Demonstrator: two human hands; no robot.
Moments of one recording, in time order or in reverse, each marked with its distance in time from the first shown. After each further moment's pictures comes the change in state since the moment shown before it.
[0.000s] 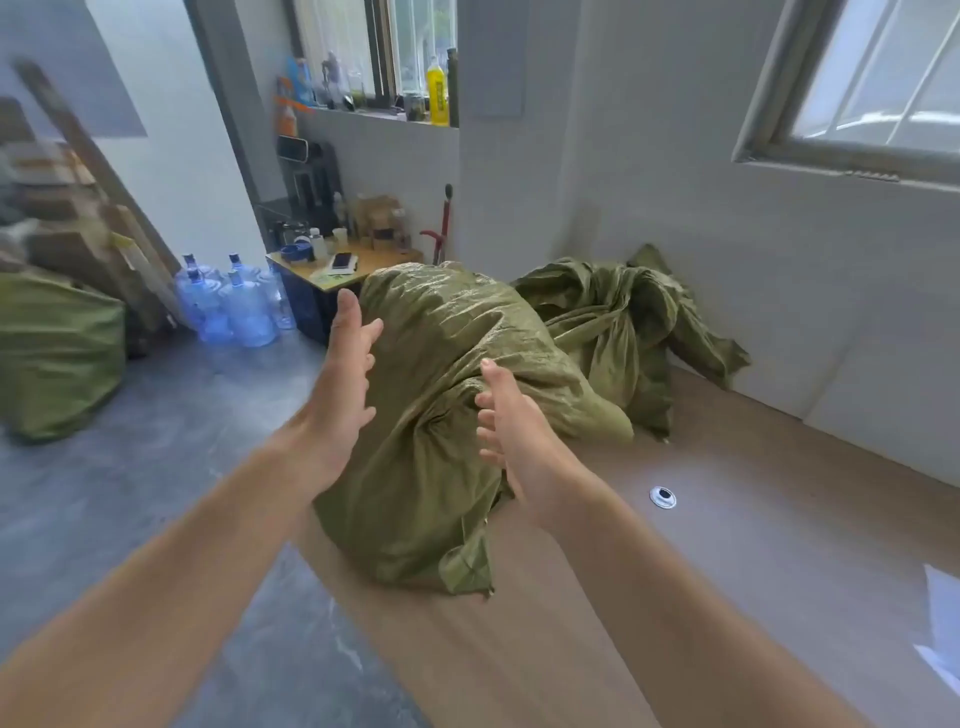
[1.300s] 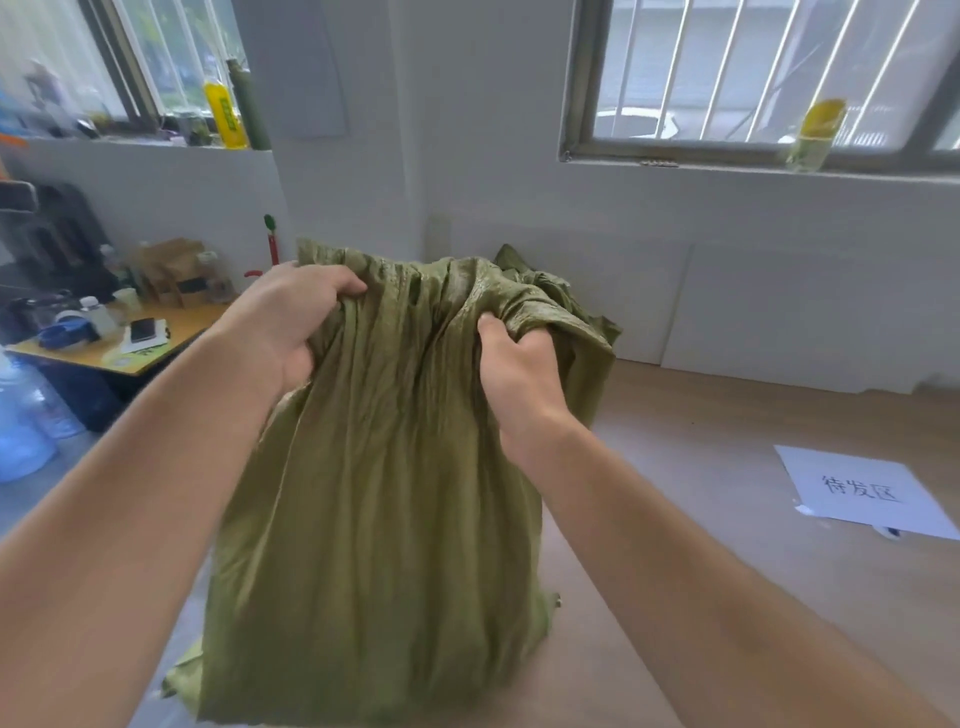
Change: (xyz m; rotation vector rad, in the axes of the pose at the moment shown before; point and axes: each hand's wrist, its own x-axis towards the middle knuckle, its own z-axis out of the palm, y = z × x) left_hand 0.174 0.093 -0.035 0.097 -0.317 -0.051; right_hand 0.036 -0.095 0.050 0.301 0.654 -0.206
